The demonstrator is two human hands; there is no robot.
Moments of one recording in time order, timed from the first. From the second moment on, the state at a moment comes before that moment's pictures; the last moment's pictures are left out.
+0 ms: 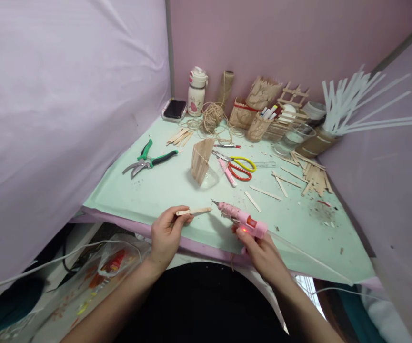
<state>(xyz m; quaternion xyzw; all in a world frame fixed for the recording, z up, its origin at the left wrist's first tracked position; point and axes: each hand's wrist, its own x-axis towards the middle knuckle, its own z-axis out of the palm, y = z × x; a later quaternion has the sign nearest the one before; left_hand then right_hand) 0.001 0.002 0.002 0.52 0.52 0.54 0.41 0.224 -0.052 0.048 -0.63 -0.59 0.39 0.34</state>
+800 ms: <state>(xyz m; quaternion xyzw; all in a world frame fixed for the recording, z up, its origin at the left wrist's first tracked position) -0.001 0.000 0.004 0.59 0.51 0.52 0.36 0.206 -0.045 0.058 -0.62 -0.60 0.38 0.32</state>
